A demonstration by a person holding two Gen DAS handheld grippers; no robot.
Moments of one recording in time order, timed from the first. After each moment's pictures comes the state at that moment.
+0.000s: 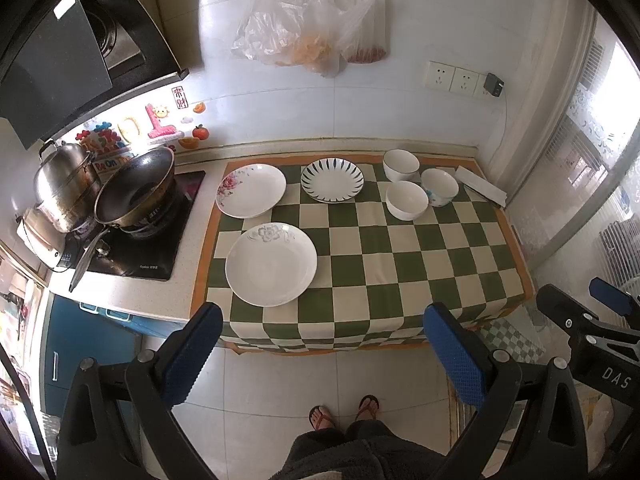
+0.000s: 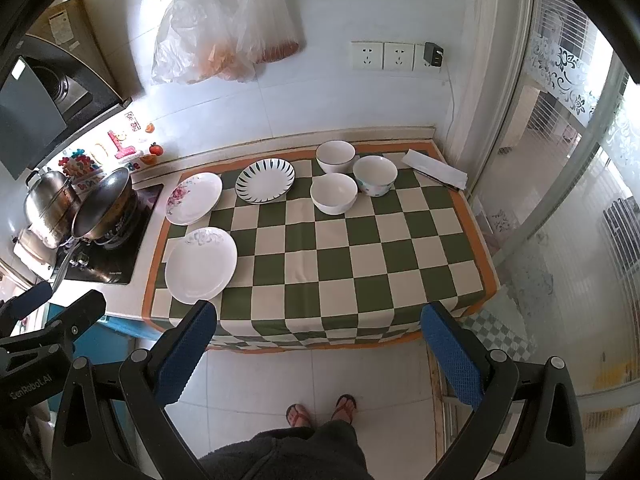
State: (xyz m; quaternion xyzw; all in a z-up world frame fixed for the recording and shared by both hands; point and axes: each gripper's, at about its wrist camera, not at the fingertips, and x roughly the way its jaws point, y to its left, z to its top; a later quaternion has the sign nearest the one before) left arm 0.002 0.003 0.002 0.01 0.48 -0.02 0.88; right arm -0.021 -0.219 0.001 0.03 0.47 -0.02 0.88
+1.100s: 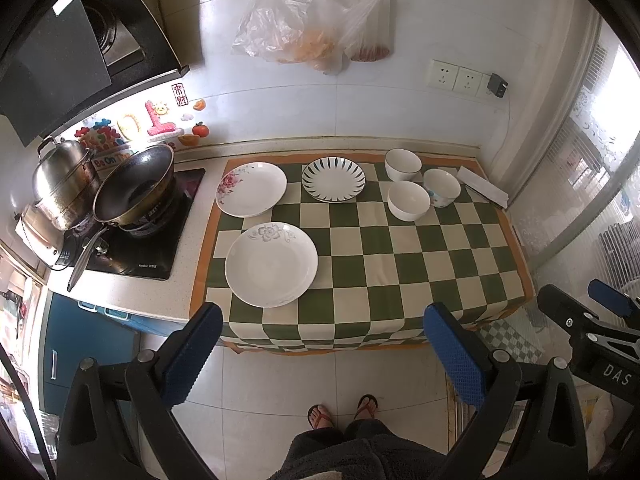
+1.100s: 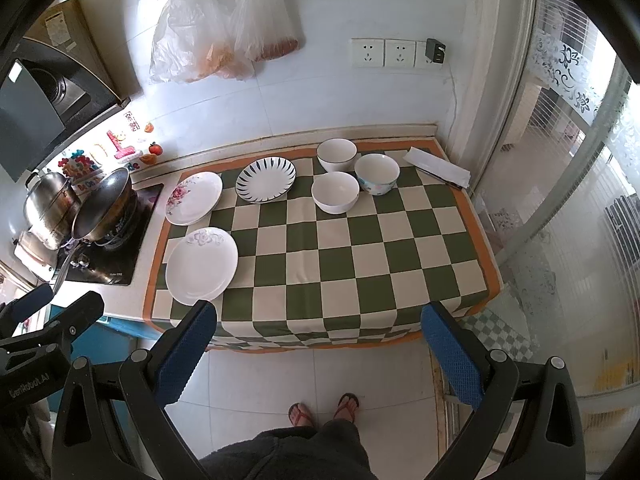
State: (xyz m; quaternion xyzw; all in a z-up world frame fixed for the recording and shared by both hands) left arm 0.005 0.007 -0.003 0.01 0.48 -0.02 0.88; right arm -0.022 -0.219 -0.001 0.03 0.47 -0.02 0.88
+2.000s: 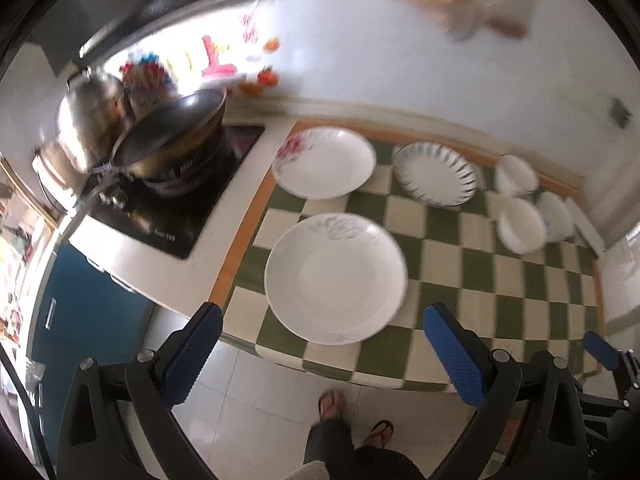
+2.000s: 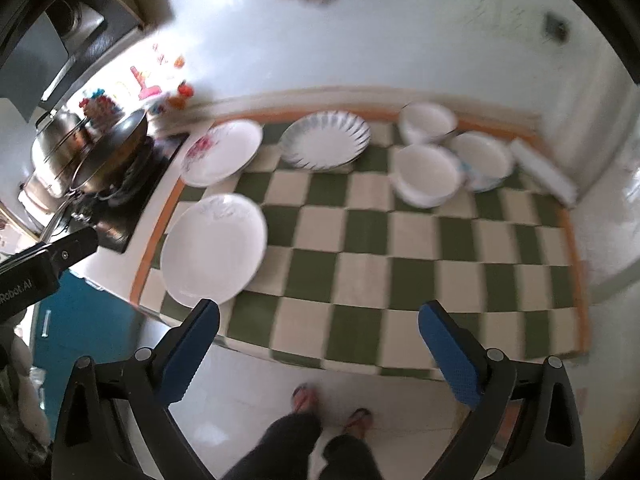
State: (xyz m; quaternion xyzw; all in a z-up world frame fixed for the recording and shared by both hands) left arm 0.124 0.090 -0.155 -0.04 0.51 0.13 0.85; right arm 0.124 -0.146 -0.182 0.00 0.53 0.10 0.85
